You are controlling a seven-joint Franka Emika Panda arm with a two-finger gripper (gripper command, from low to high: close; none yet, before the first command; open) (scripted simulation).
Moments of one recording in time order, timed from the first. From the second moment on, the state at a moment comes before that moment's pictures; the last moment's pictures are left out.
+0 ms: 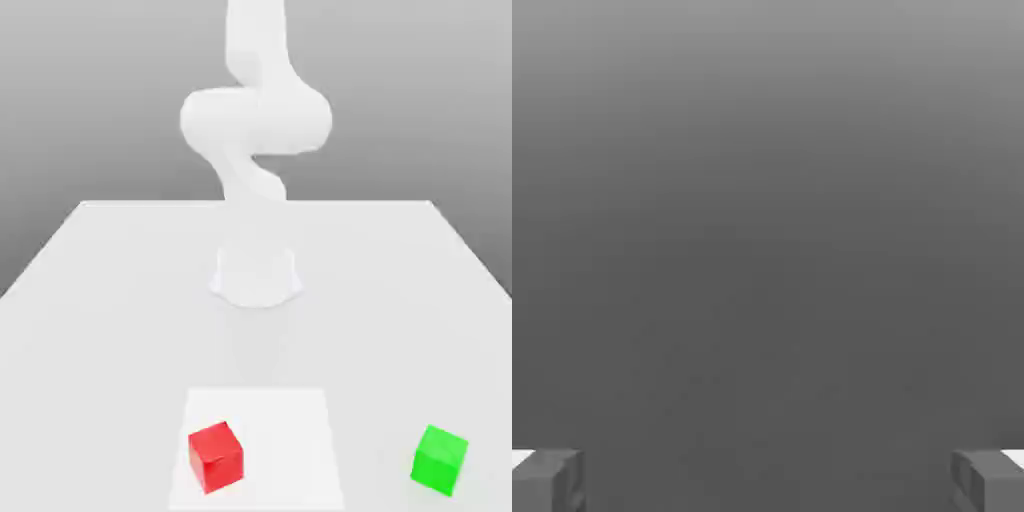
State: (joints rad) arm -0.05 -0.71 0.04 -2.32 -0.02 2.34 0.90
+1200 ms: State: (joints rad) arm -0.26 0.34 0.12 -2.54 -0.15 2.87 1.87
